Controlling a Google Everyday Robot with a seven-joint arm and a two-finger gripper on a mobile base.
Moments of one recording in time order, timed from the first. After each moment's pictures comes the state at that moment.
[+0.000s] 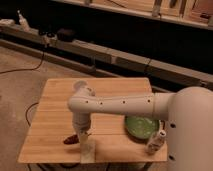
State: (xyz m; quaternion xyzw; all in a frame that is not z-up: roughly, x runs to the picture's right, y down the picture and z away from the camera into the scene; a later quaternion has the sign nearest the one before) arm -0.119 0.254 0.732 -0.15 0.43 0.88 0.13
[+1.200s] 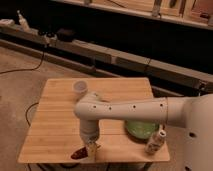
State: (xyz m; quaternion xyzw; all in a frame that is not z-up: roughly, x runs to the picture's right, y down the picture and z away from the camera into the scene) arm -0.070 0.294 0.686 -0.15 0.48 0.85 0.17
